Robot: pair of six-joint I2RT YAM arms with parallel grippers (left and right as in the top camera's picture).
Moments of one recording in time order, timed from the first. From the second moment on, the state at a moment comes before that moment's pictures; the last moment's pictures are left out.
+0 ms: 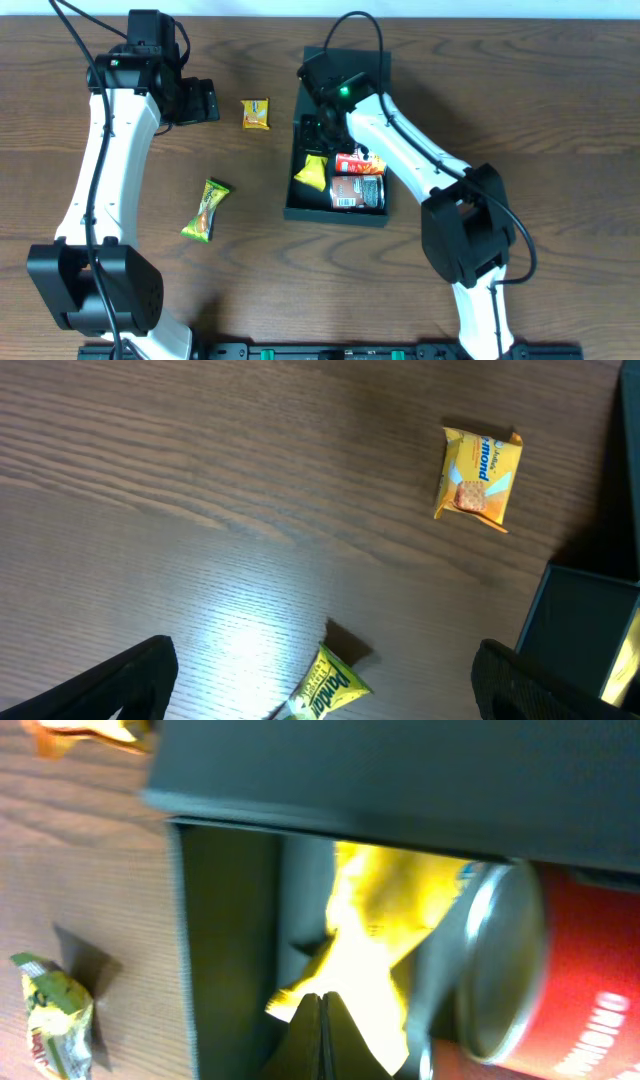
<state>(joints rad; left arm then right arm) -0.02 1.77 1.68 -1.11 -0.06 -0.20 0.58 2.19 1.85 -0.98 -0.17 0.64</state>
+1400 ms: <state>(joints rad) -0.02 1.77 1.68 -1.12 -0.09 -0.20 0.65 2.29 1.89 -1.01 -0.08 0.57</state>
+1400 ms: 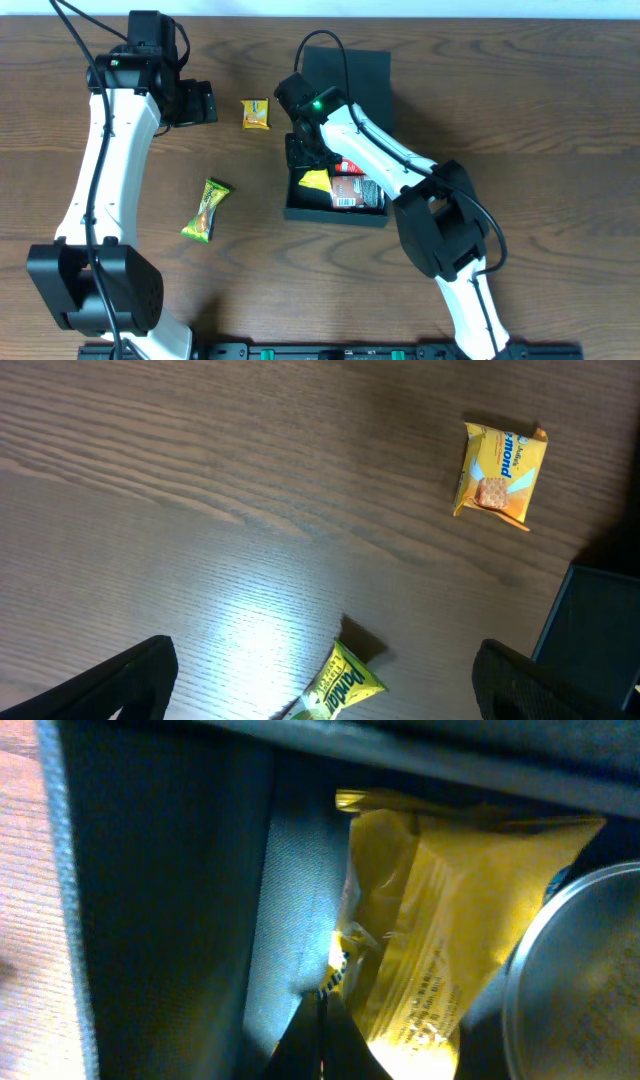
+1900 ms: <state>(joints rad) -0.02 1.77 1.68 -1.13 -0.09 -0.20 0.65 2.29 1.89 -1.05 0.01 0.54</state>
